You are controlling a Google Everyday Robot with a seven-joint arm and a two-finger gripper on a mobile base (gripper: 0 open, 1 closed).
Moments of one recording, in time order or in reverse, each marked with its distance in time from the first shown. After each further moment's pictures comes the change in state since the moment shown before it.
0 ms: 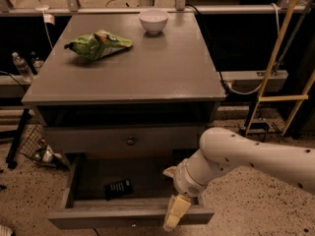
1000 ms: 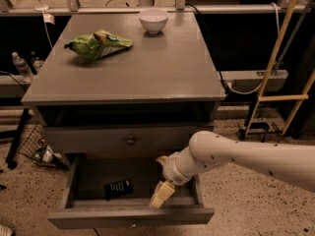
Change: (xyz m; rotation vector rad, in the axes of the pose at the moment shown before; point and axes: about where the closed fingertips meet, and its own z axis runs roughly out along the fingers) arm -0.011 -0.085 0.052 0.137 -0.110 0.044
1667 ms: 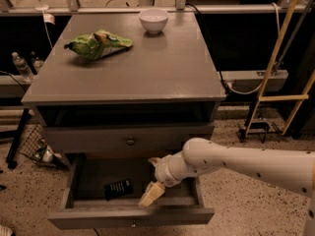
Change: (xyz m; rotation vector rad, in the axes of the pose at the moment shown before) arm -0.011 -0.012 0.039 0.015 -0.105 0.012
